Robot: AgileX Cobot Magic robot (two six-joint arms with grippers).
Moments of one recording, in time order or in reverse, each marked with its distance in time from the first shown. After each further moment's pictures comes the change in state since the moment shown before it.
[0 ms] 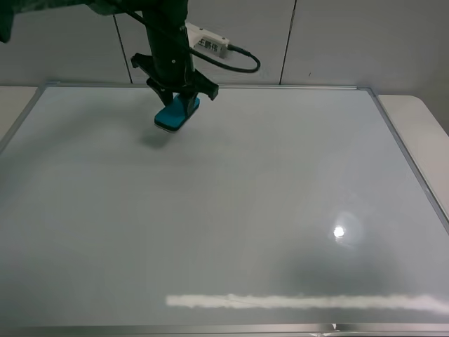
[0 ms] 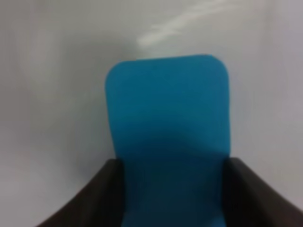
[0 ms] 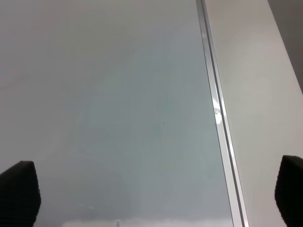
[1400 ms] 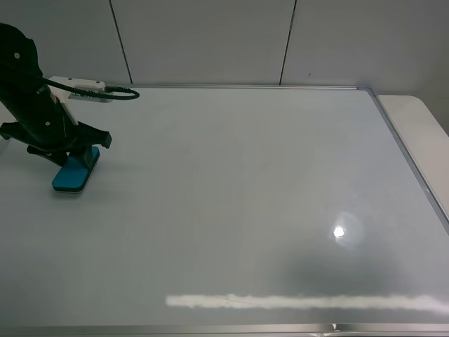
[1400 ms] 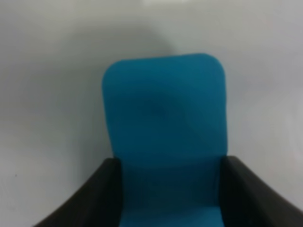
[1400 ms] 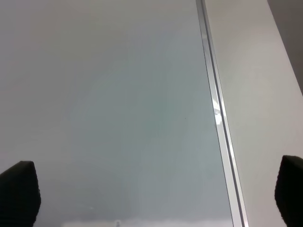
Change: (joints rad) left arm 0.310 -0.497 1.016 -0.026 -0.488 -0.129; right arm 0.000 0.000 0.000 0.000 -0.001 0.000
